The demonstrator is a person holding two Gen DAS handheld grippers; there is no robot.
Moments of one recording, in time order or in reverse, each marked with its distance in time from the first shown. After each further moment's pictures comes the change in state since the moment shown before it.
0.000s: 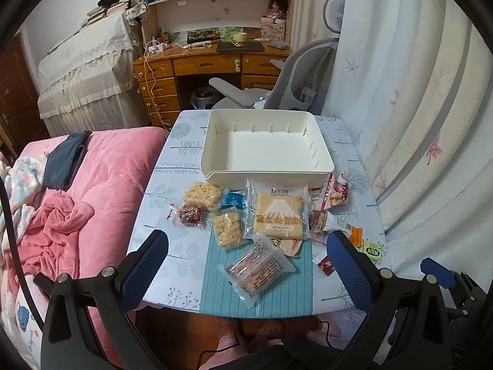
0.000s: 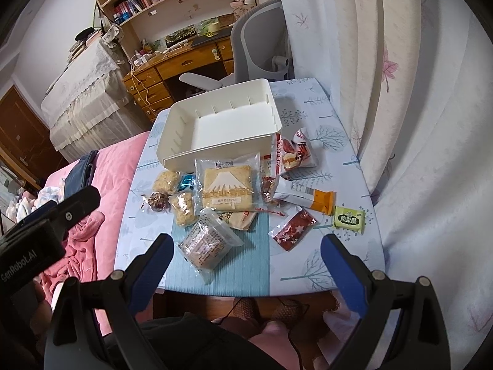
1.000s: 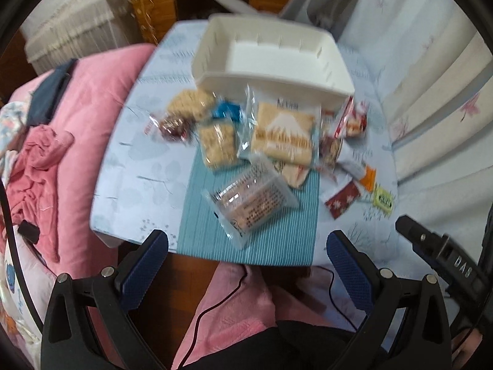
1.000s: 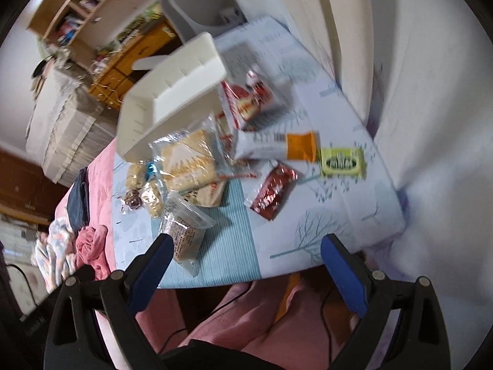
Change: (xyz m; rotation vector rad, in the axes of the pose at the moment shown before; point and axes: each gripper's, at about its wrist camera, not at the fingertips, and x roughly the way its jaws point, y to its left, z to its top) left arm 0.092 0.006 -0.047 -0.082 0.385 -0.041; right arm 0.084 -0.079 -0.015 0.317 0.226 0.062
